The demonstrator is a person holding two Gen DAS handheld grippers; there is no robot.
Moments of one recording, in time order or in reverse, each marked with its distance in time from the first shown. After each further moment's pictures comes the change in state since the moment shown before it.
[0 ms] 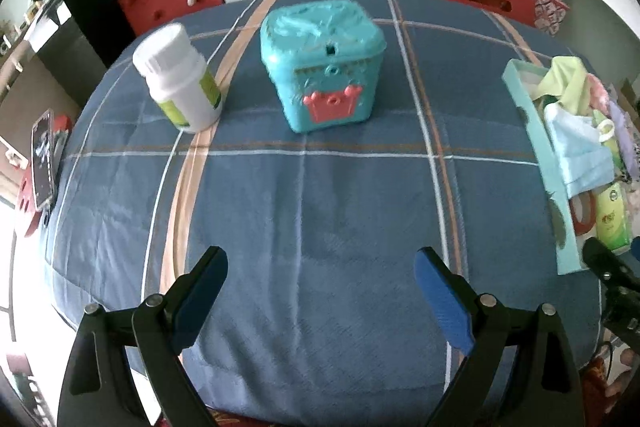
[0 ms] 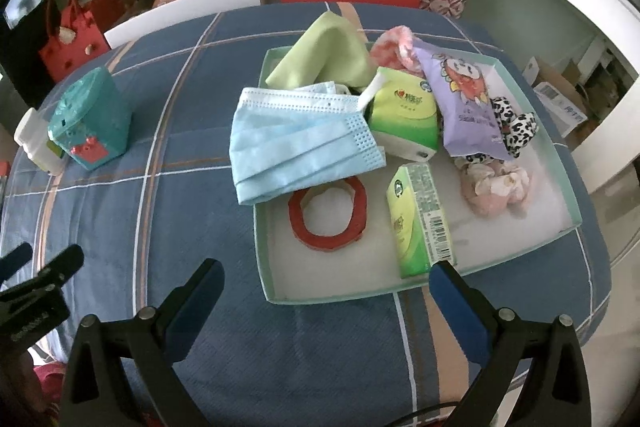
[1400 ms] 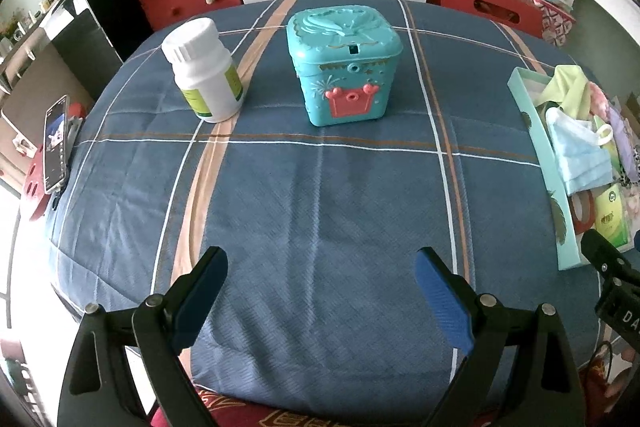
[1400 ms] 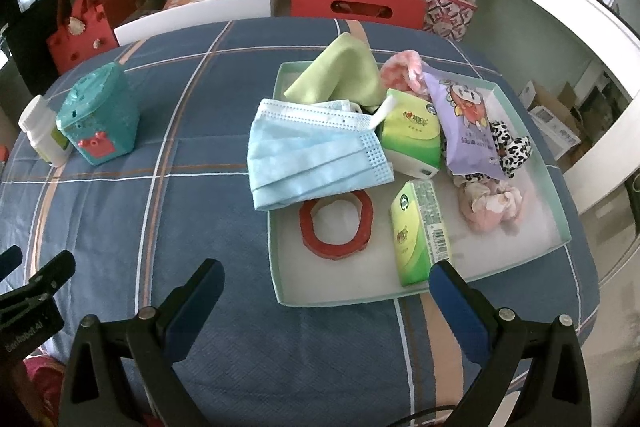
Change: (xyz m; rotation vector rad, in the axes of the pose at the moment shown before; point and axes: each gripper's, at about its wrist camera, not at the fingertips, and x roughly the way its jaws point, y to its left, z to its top) left arm -0.014 0.009 -0.014 -0.033 -0.038 0.018; right arm -0.010 0.012 -0.003 -0.054 -0.051 -0.028
